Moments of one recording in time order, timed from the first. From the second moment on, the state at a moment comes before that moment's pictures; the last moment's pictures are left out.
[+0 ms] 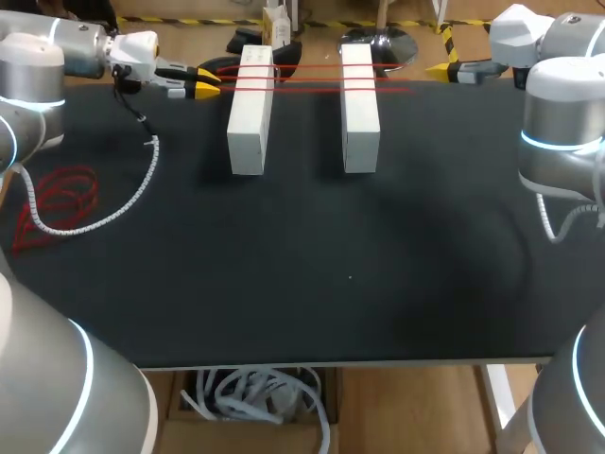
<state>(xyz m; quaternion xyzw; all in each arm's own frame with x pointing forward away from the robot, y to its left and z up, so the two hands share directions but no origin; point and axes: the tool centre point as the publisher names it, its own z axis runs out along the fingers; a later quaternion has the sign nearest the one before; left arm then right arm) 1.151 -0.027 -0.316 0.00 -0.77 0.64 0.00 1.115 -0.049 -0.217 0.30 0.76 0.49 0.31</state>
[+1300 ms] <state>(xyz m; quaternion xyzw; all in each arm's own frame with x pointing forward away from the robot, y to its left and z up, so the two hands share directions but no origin) 1.148 -0.028 -0.323 0.00 -0.76 0.65 0.00 1.115 -0.049 -0.217 0.30 0.76 0.49 0.31</state>
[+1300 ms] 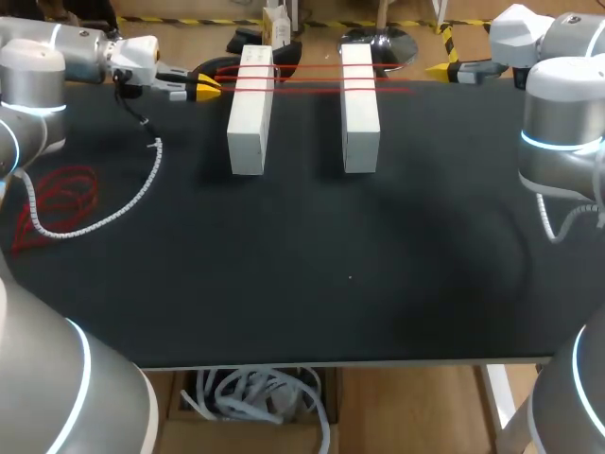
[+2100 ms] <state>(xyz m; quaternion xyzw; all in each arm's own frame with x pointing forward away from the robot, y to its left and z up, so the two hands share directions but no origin) 1.115 -0.055 -0.271 0.00 -0.65 0.76 0.02 1.115 -0.049 -0.217 0.30 0.76 0.49 0.31</state>
